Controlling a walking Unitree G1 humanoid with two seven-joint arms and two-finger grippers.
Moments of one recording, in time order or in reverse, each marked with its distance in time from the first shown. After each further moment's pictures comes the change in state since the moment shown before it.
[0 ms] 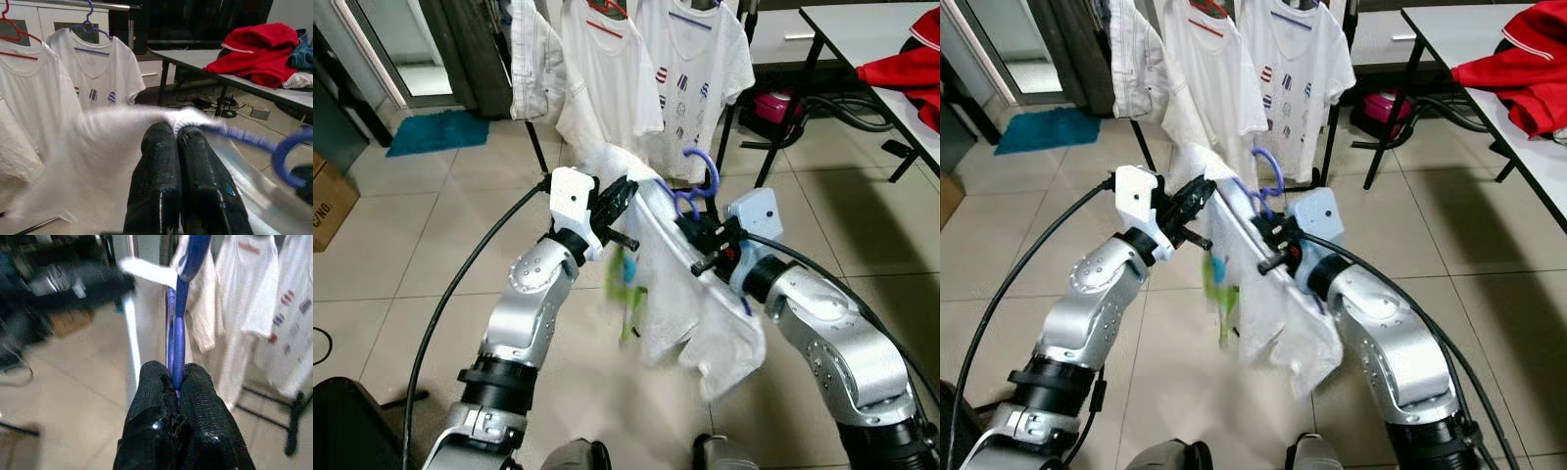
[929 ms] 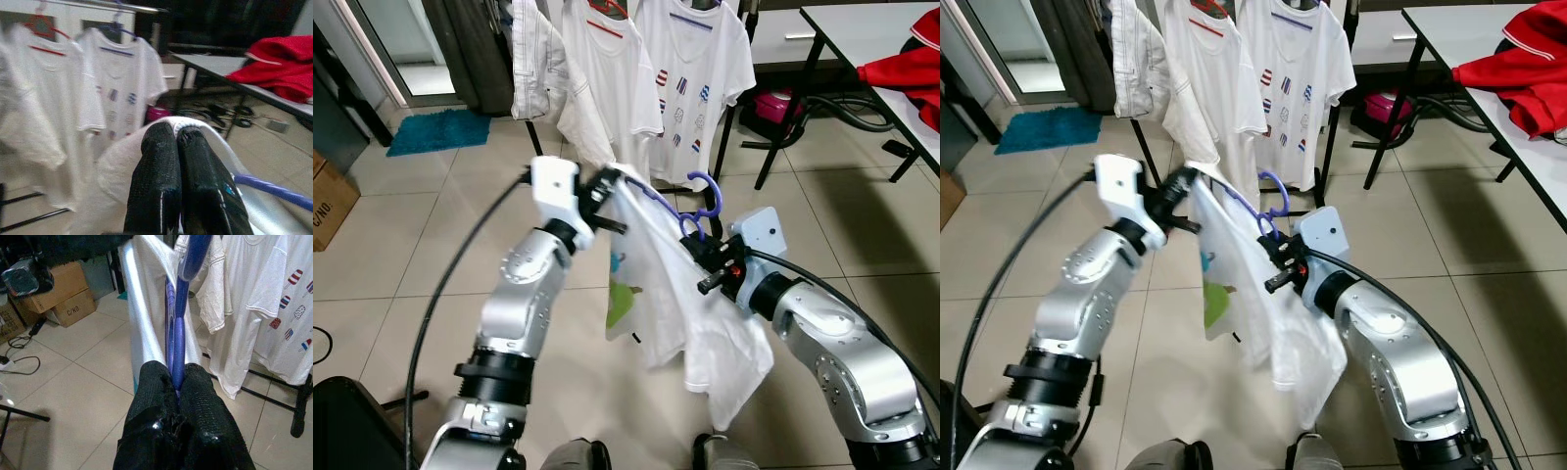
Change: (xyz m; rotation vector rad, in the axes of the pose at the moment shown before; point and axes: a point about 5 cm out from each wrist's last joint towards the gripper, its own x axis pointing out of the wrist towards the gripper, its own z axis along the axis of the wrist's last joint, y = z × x) left arm 0.003 0.006 0.007 -0.064 -0.008 0.075; right arm -0.010 0.004 -0.011 0.046 0.033 0.015
